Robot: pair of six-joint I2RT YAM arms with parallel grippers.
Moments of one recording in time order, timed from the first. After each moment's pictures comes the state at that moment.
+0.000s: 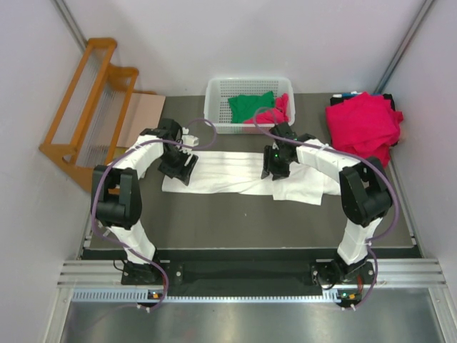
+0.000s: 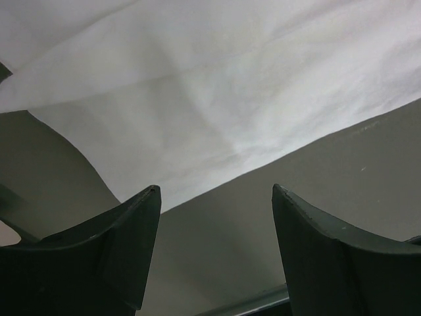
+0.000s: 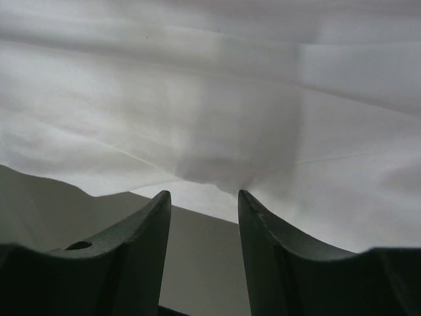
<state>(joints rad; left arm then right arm) -0.16 1.77 1.30 -0.88 0.17 0.30 0.49 1.82 1.28 -0.60 -0.12 0.56</state>
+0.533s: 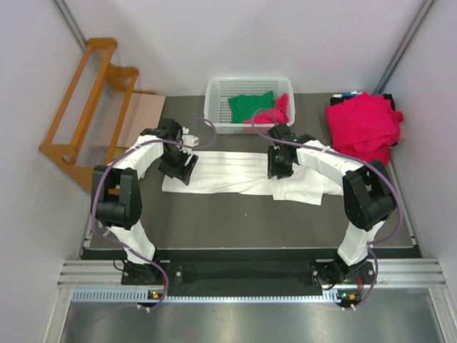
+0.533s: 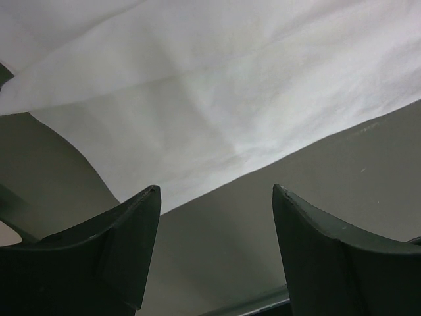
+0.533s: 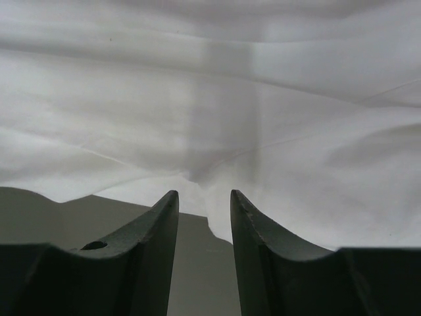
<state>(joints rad) -0.16 1.77 1.30 -0.87 0.17 0.30 0.52 1.77 1.28 -0.66 0.05 0.51</state>
